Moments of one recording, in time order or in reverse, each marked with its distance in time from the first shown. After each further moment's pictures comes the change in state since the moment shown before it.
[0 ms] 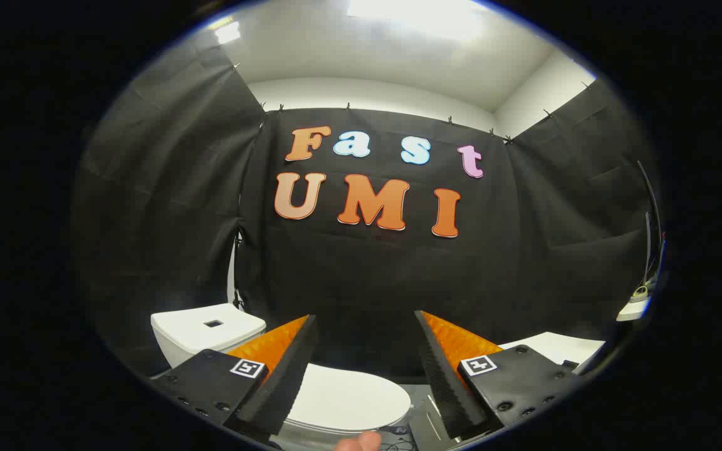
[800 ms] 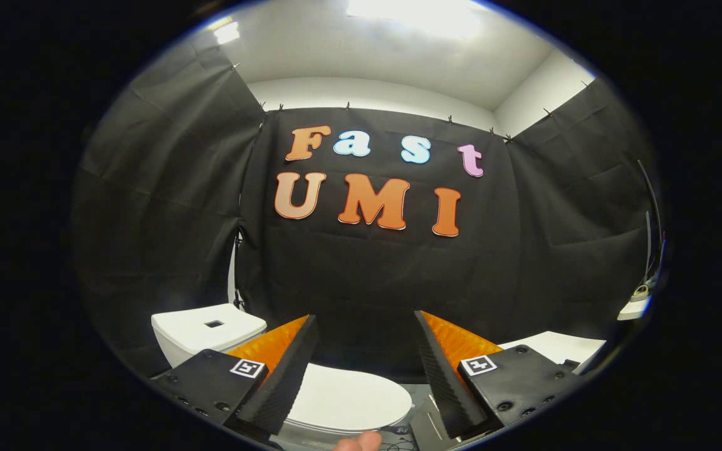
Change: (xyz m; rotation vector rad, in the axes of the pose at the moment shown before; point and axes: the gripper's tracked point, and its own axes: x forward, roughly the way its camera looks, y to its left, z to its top) arm 0.000 0.000 0.000 0.004 0.003 0.000
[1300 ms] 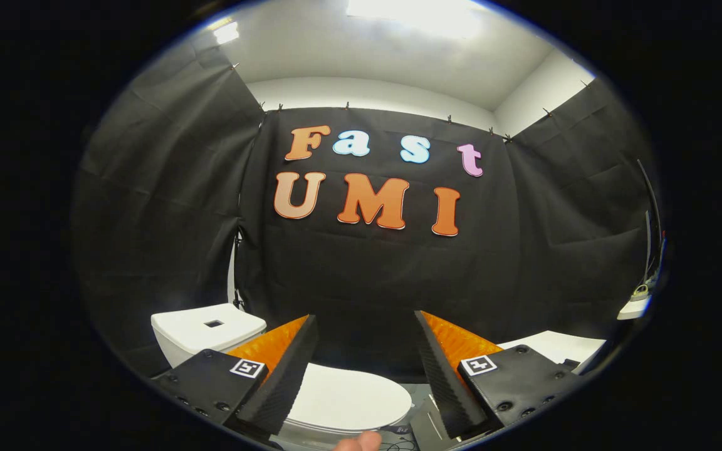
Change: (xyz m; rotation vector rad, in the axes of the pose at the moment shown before) arm -0.001 0.000 0.001 0.001 0.001 -0.002
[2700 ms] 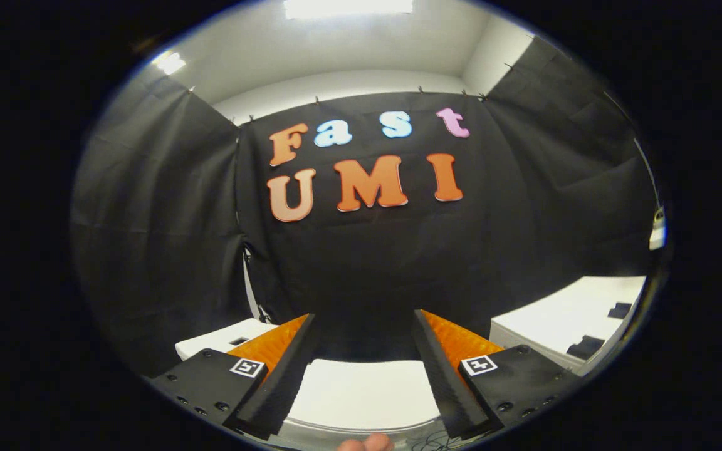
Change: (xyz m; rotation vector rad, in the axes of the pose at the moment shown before) arm 0.042 -0.007 -0.094 0.314 0.119 -0.036
